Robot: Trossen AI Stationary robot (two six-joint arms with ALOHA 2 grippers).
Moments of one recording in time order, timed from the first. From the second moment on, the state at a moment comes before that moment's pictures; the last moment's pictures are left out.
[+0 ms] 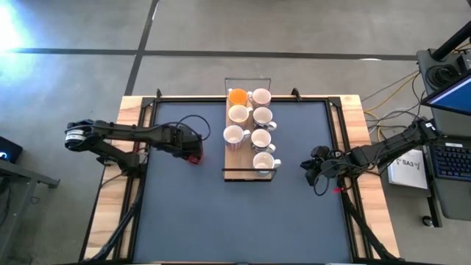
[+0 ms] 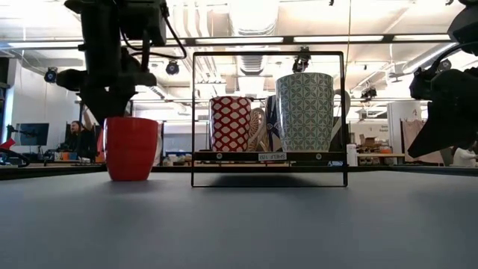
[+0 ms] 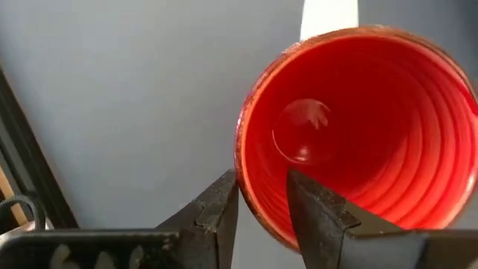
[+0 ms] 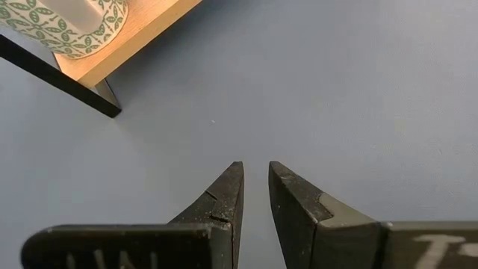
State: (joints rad) left arm 0.09 1.34 0.93 -1.07 -0.25 -1.07; right arm 0.34 0.54 0.18 -0.49 0.45 0.91
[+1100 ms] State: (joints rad) left arm 0.05 1.34 1.11 -1.14 -0.12 -0.07; right arm 0.34 0.54 0.18 -0.49 0.45 0.91
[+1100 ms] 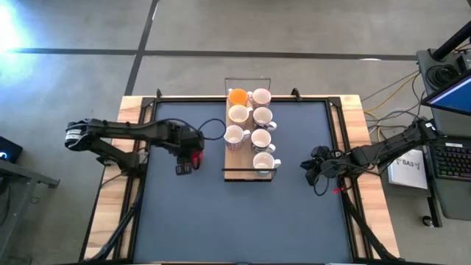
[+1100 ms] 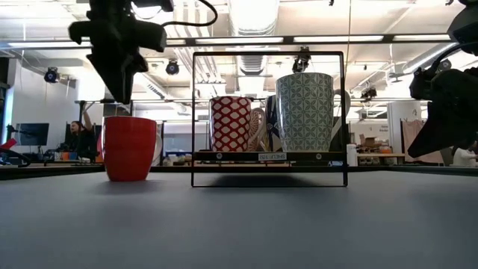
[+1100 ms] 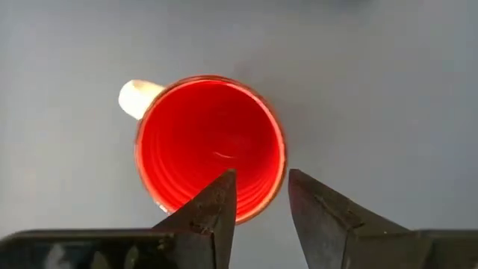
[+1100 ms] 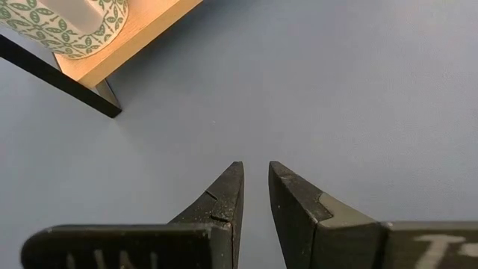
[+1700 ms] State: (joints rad) left arm 0.04 1.34 1.00 -1.06 -0.10 0.14; right arm 0.34 0.54 0.18 -0.49 0.45 0.91
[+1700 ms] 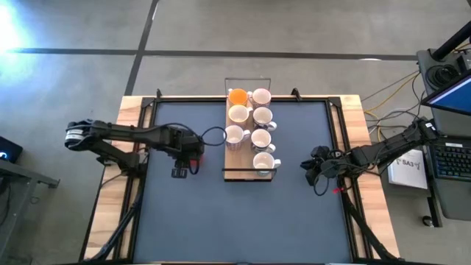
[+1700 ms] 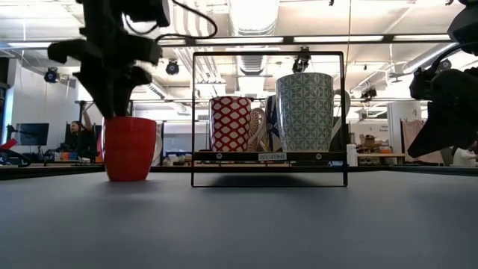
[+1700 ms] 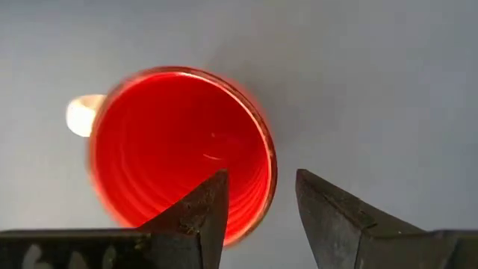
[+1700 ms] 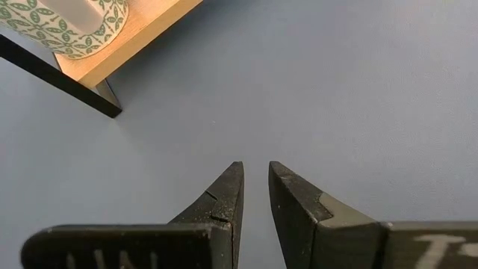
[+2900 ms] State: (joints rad) left arm 0.04 1.78 1.34 -1.07 -0.07 -0.74; right arm 0.34 0.54 0.18 -0.49 0.45 0.91
